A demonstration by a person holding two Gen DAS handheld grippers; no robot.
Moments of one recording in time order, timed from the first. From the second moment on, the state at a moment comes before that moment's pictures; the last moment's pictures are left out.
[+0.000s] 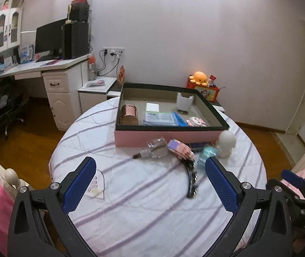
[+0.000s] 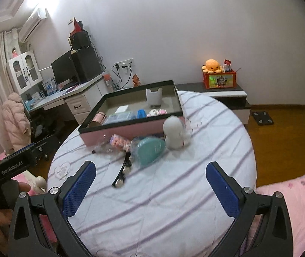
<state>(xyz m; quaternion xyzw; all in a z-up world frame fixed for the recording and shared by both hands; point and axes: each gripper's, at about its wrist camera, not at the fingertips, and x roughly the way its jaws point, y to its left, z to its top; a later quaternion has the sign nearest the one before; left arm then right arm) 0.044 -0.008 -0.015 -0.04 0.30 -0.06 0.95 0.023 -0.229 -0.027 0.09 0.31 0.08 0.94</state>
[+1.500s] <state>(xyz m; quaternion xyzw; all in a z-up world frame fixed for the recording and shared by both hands) 0.142 -0.013 -0.103 -0.03 0.42 -0.07 0.90 0.089 -0.236 -0.065 0.07 0.36 0.05 0.93</state>
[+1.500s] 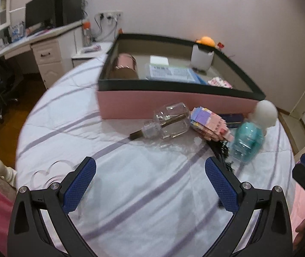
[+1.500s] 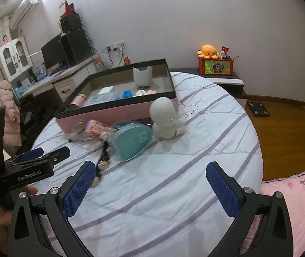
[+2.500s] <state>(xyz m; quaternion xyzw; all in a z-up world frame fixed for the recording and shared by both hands) 0.182 -0.013 -0.113 -0.07 0.43 -0.09 0.90 0.202 -0.253 -0.103 0.11 0.42 0.06 0.90</state>
